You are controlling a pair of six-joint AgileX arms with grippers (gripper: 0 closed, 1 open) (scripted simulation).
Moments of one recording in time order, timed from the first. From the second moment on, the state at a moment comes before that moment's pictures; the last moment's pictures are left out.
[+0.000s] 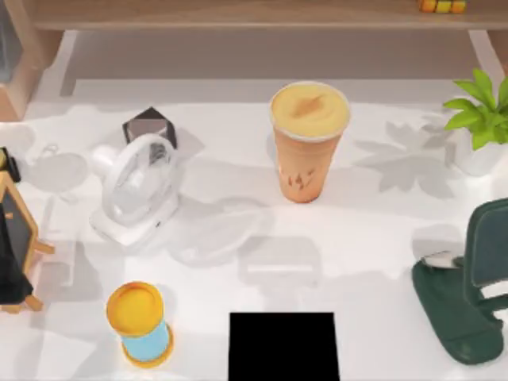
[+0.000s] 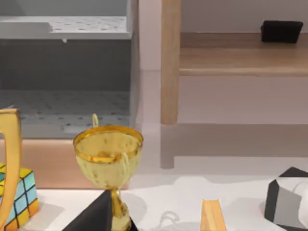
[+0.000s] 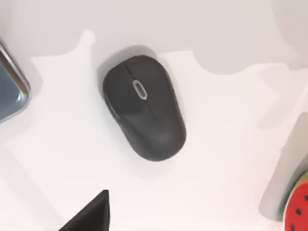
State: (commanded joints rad) left arm 0.00 0.00 0.00 0.00 0.00 0.00; right arm -0.24 1.38 1.03 -0.85 0.00 -1.65
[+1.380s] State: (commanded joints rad) left arm 0.00 0.00 0.00 0.00 0.00 0.00; right arm -0.31 1.91 1.16 -0.81 0.00 -2.16
